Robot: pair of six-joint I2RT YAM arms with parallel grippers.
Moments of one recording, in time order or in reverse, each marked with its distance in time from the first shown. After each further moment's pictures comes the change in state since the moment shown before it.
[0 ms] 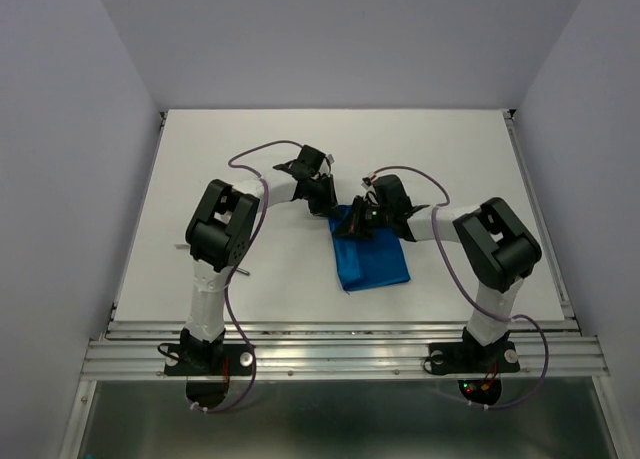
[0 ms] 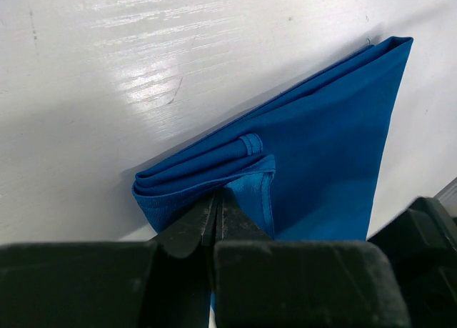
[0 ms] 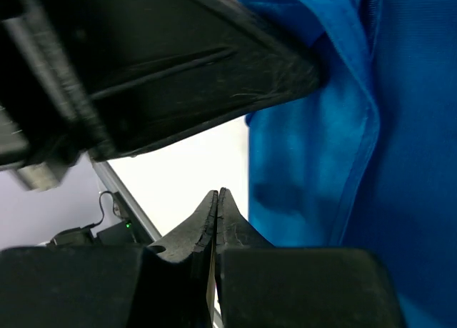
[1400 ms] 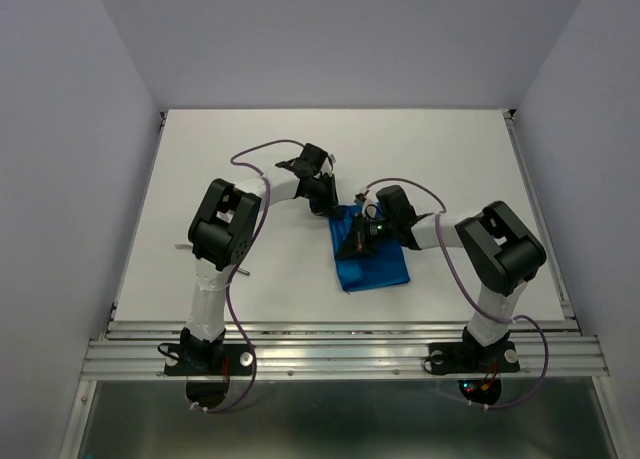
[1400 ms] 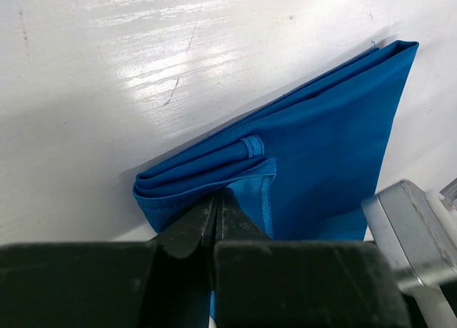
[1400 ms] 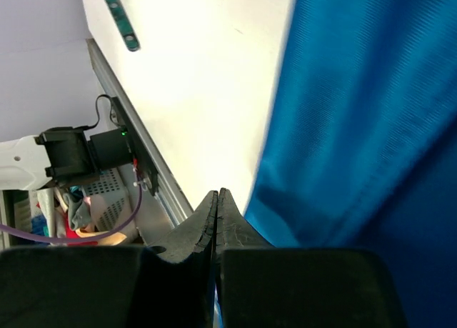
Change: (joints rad) left arm -0.005 0.022 0.047 -0.055 -0.002 0.003; right arm -0.008 -0.009 -0.108 0.000 -0.277 -0.136
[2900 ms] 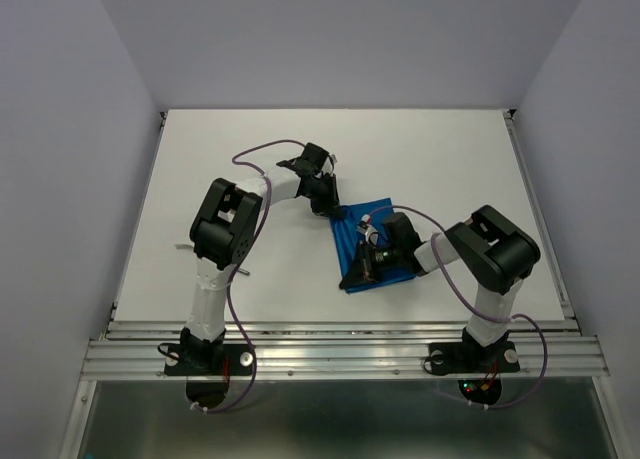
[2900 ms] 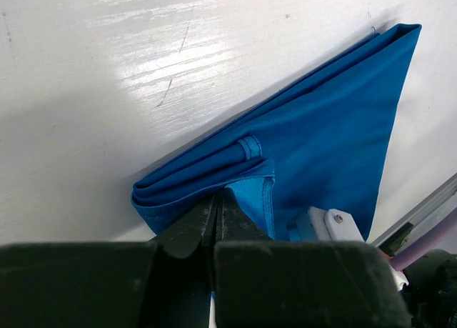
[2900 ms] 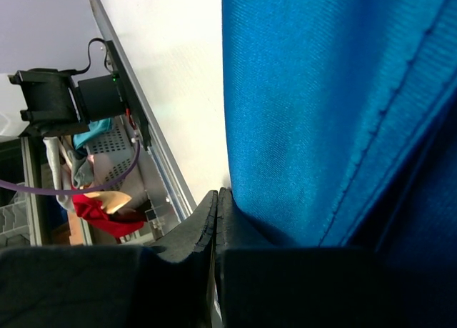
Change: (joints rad) left arm -0.002 0.014 0.021 -0.019 0.010 0.000; right arm 0.047 0.027 -0.227 0.235 -0.084 0.037
